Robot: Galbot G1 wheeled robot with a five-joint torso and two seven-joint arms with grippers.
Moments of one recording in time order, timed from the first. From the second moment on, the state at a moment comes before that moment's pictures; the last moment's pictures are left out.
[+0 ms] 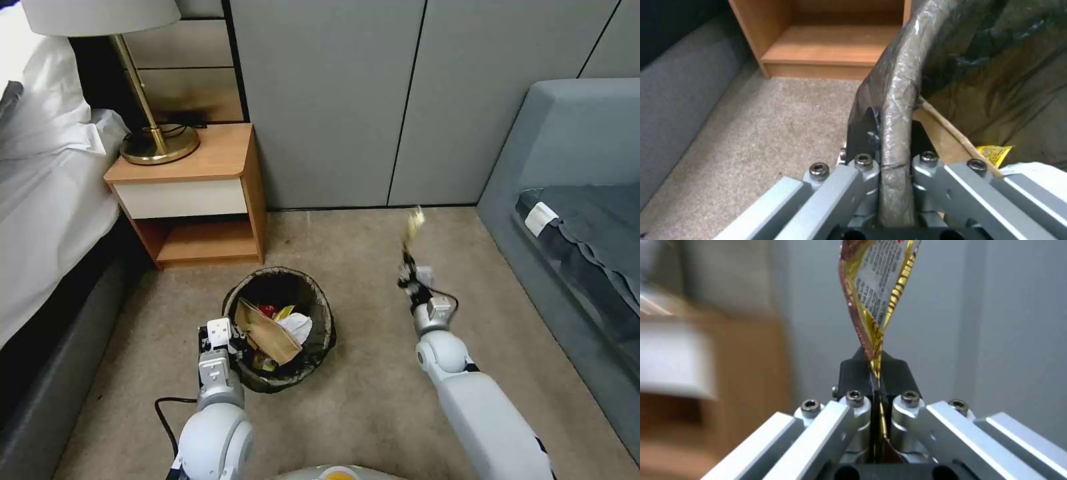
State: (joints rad) left arm 1.55 -1.43 -0.34 -2.07 -0.16 0.35 -0.51; right arm -1.05 1.29 0.19 1.56 0.26 0.40 -0.03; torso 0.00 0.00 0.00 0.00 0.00
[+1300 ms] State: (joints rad) left arm 1.56 -1.43 -0.32 -2.09 -0.17 0.37 -0.52; right arm -1.16 1.25 -0.17 1.62 0.15 0.50 -0.15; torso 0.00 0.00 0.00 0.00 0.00
